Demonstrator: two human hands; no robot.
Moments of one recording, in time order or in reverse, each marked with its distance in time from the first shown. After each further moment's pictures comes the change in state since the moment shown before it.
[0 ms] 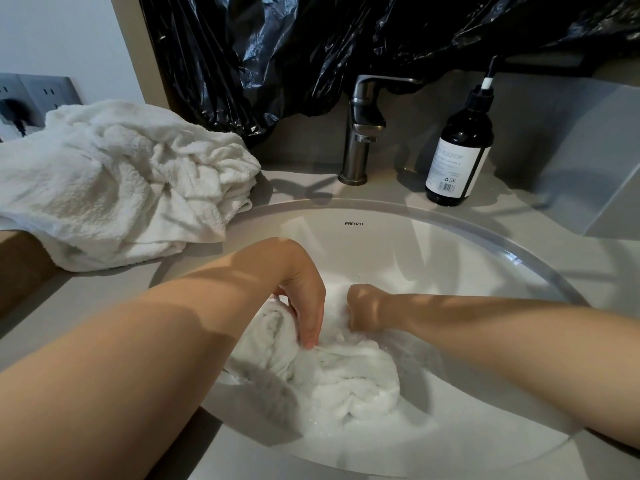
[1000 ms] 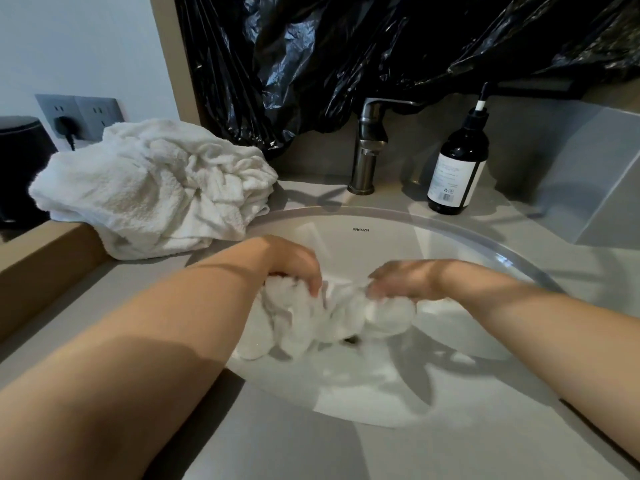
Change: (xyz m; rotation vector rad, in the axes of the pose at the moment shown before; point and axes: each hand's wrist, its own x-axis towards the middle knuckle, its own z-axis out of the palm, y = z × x) left_hand -0.002 -0.027 0.004 -0.450 0.473 -0.003; right_hand -0.084 0.026 -0.055 0.691 -0.054 -0.076
